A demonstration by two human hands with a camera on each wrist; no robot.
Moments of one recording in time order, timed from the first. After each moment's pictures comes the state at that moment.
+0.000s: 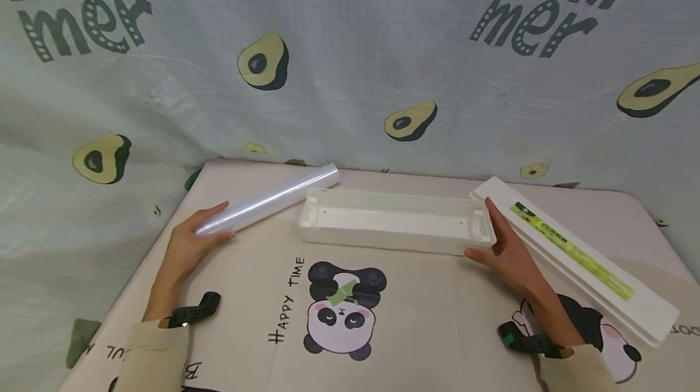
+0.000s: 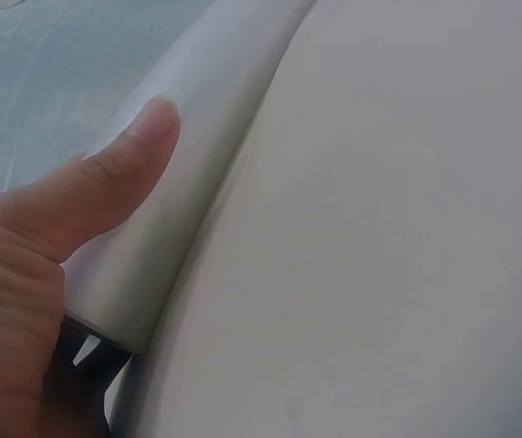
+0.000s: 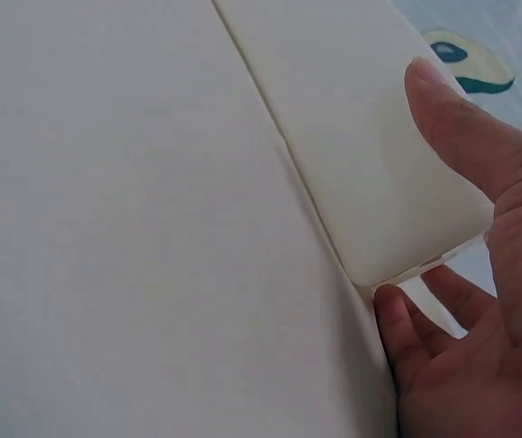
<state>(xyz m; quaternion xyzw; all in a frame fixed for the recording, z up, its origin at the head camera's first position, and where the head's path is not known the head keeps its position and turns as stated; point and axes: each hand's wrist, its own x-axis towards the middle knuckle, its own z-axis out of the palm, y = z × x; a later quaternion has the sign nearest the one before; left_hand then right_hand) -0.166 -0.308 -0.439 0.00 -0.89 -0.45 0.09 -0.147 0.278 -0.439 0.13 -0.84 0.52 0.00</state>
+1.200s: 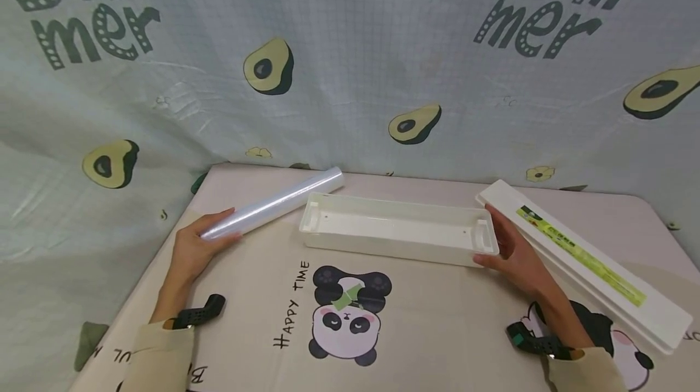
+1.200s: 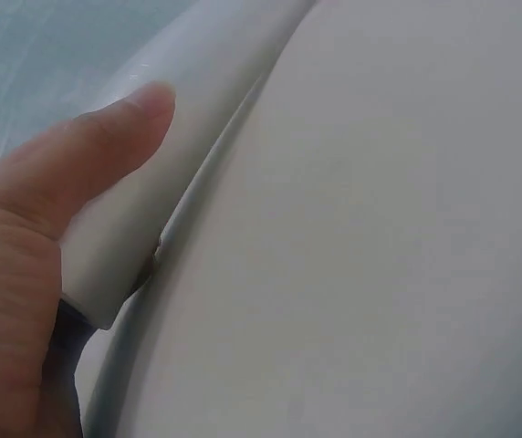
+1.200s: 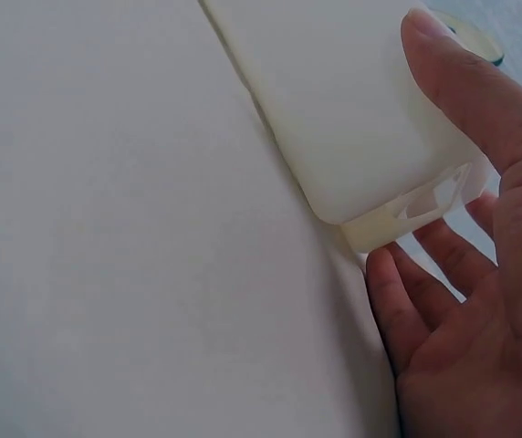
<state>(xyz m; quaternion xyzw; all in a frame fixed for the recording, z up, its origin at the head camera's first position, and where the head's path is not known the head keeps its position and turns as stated) -0.172 -0.306 -0.448 0.01 -0.89 -0.44 0.16 -0.149 0.286 -0.446 0.16 -0.84 0.52 0.01</state>
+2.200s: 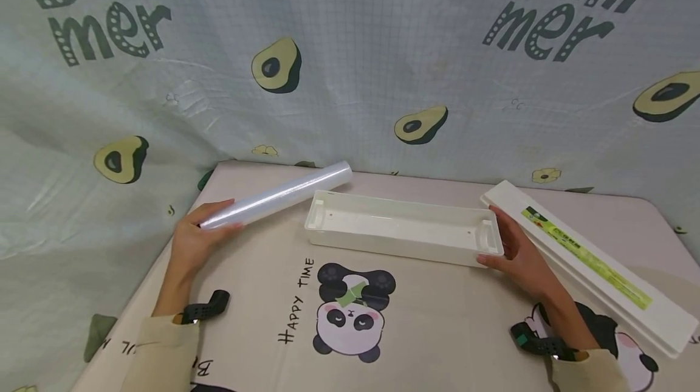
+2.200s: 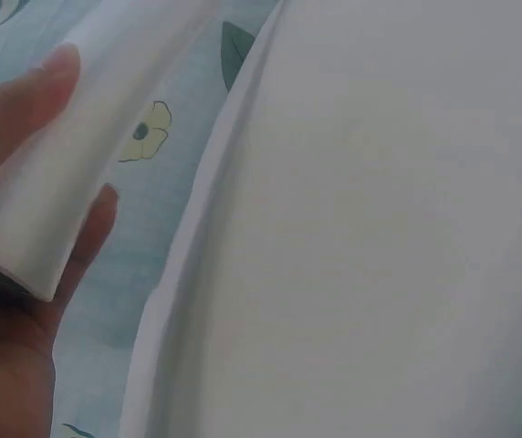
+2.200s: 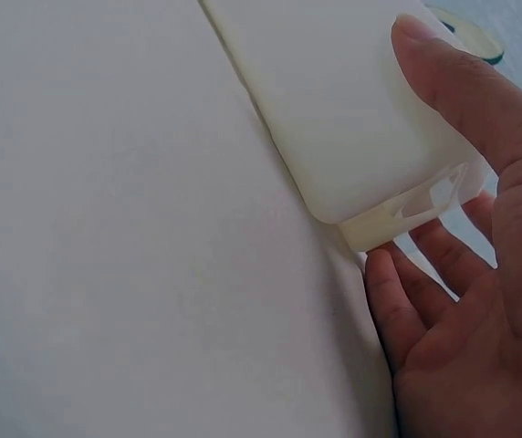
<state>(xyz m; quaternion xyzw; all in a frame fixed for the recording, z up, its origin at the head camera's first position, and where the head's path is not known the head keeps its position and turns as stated) -0.165 -0.300 -0.423 0.03 -0.85 -0.49 0.17 -0.154 0.287 -0.444 0.17 -0.83 0.53 0.00</state>
